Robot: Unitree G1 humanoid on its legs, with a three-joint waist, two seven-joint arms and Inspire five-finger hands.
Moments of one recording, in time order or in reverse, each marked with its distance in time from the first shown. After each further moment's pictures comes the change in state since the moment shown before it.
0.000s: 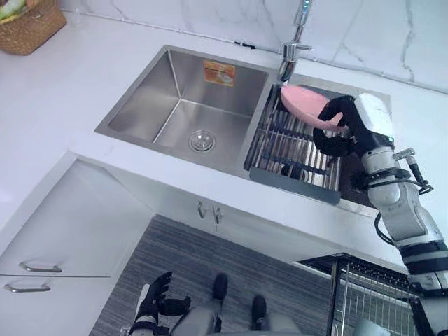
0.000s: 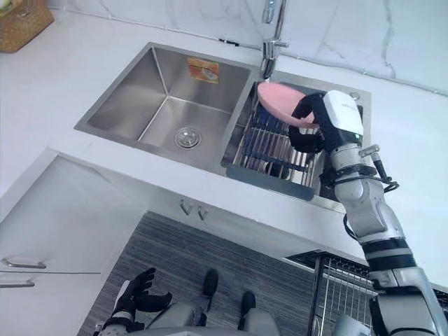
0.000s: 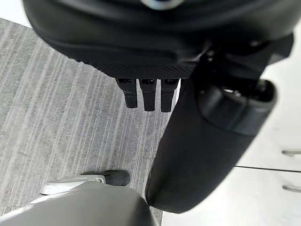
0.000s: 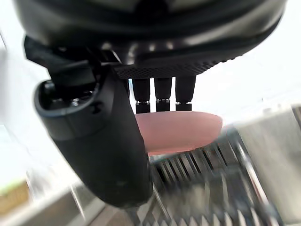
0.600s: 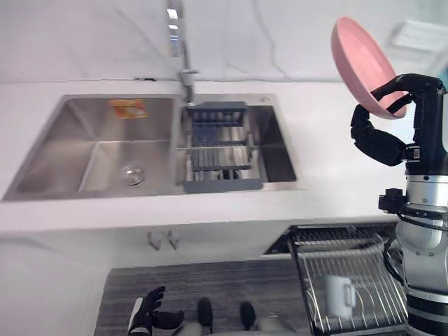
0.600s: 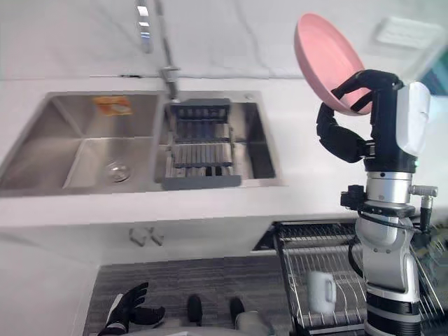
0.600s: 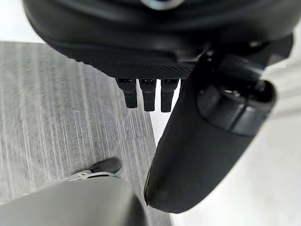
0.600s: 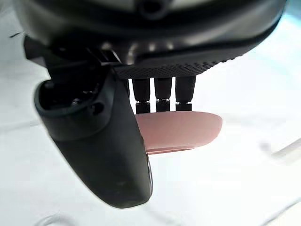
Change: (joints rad) left arm -0.001 0.015 0.025 0.095 0.000 0.016 -0.005; right arm 0.334 0.232 -0.340 -0.451 0.000 -0.064 -0.069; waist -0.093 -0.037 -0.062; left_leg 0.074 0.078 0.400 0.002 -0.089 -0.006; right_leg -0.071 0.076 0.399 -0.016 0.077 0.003
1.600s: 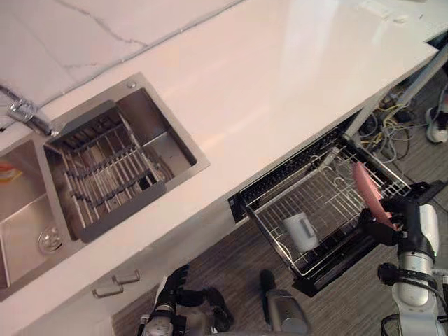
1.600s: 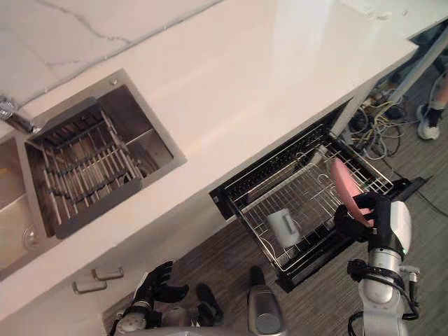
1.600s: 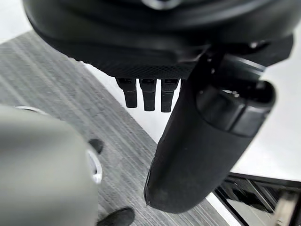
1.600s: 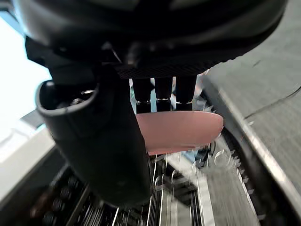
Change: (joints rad) left arm -0.091 -0.093 -0.067 -0.025 -0.002 -0.010 0.005; right arm 0.276 0.104 -0.016 0.377 0.112 0.110 0.031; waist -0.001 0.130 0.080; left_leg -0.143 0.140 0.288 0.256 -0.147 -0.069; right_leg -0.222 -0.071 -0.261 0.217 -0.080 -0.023
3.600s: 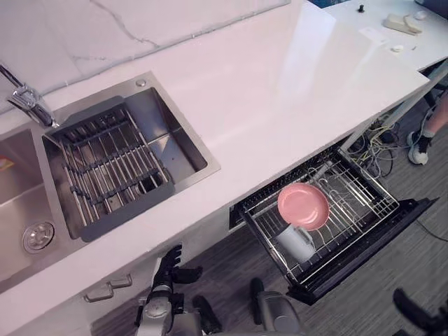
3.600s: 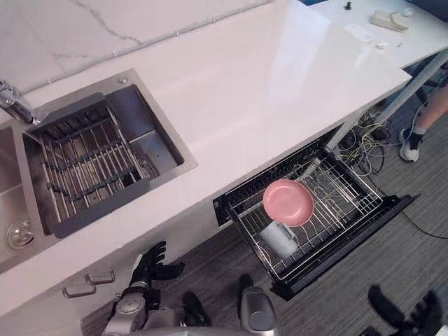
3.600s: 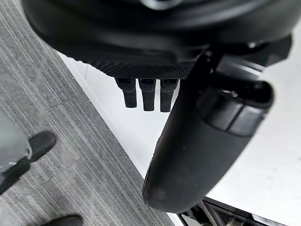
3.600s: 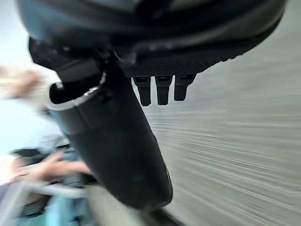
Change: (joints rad) left arm -0.073 -0.035 0.098 -0.050 -0.038 0.040 0.021; right arm 0.190 0.422 -0.350 0.196 0.449 0.033 -0.083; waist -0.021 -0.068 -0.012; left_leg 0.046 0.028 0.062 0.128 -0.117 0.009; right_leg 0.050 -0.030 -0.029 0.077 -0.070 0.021
